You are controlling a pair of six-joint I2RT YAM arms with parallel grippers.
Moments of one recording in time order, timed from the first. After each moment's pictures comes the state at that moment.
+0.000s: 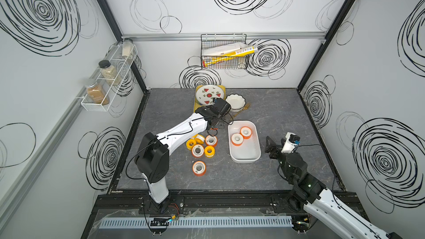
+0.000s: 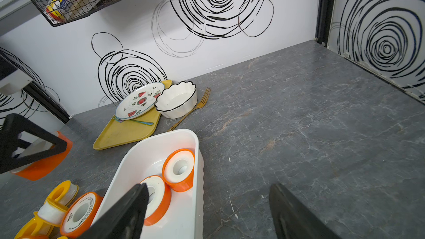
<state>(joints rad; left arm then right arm) -0.70 1.75 1.50 -0.79 -0.28 -0.52 0.70 0.38 0.18 -0.03 0.59 0.49</state>
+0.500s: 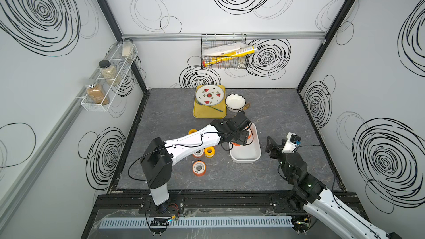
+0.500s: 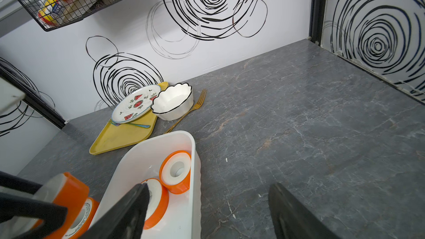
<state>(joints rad) -0.95 1.80 1.50 -0.71 -0.13 -0.53 0.70 0.38 0.18 -0.03 0.62 0.51</state>
